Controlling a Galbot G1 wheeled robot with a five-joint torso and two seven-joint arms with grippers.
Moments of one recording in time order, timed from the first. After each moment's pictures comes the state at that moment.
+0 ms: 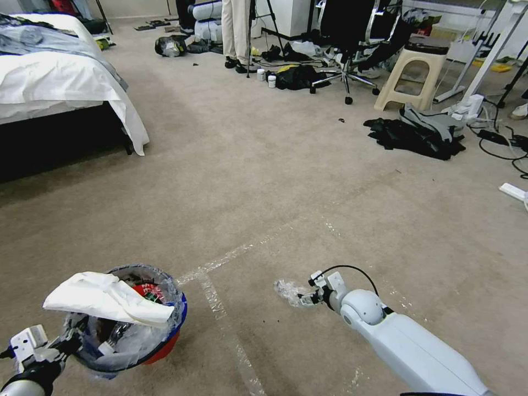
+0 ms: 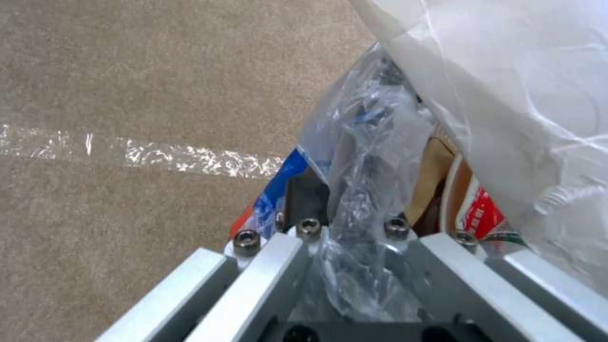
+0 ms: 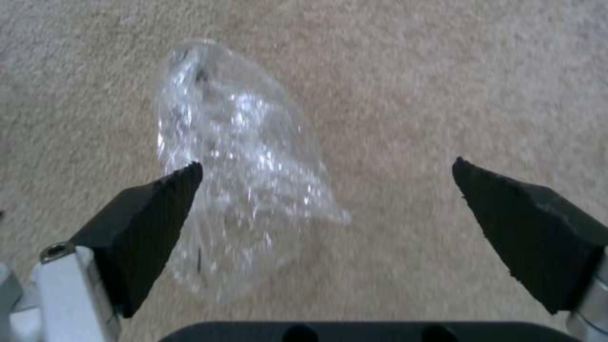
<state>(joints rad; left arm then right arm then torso) 1.74 -1.55 -1.23 -2.24 -0.79 0.69 0.06 -0.79 1.02 -0.24 1.34 0.51 -0.48 0.00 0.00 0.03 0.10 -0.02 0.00</state>
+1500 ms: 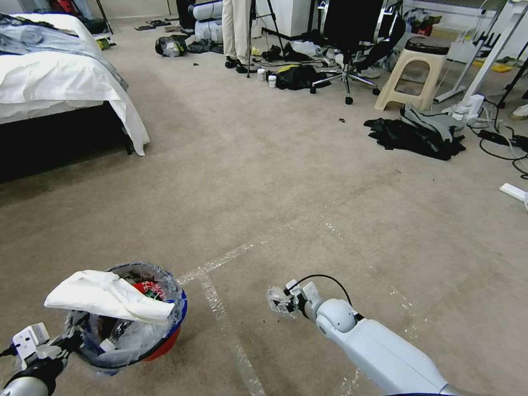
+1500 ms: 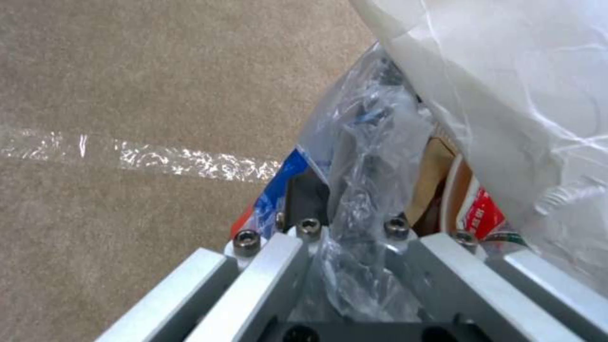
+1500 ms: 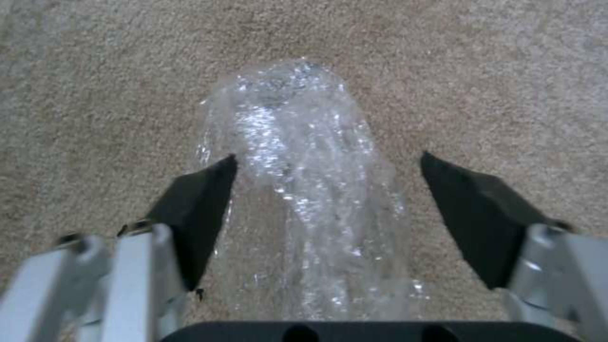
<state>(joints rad) 1.72 -1.55 -1.22 -2.23 -0.79 0.68 0.06 -0.79 1.12 -0.34 1.26 0.48 -0.39 0.00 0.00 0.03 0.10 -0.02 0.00</state>
